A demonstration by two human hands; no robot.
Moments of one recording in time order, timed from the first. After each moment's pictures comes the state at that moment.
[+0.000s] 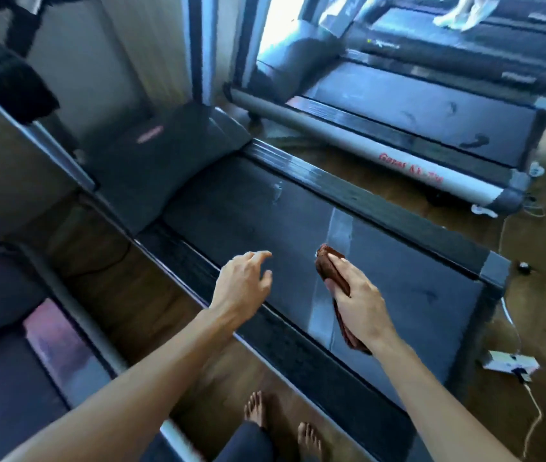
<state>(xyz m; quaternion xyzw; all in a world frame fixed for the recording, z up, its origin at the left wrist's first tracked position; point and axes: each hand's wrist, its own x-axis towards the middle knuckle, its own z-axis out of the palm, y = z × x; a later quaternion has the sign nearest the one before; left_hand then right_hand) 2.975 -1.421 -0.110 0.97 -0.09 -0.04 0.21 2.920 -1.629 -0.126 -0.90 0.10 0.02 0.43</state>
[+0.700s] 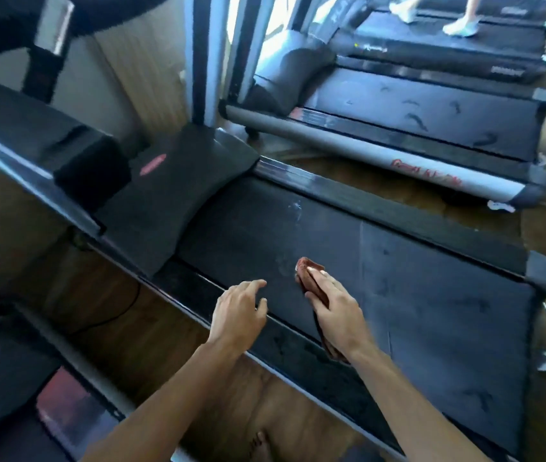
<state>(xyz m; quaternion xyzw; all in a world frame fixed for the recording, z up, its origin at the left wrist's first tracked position) 3.105 -1.236 -0.134 0.97 -0.10 -0.09 0.20 3.057 -1.420 -0.143 -0.88 0.13 0.02 0.46</state>
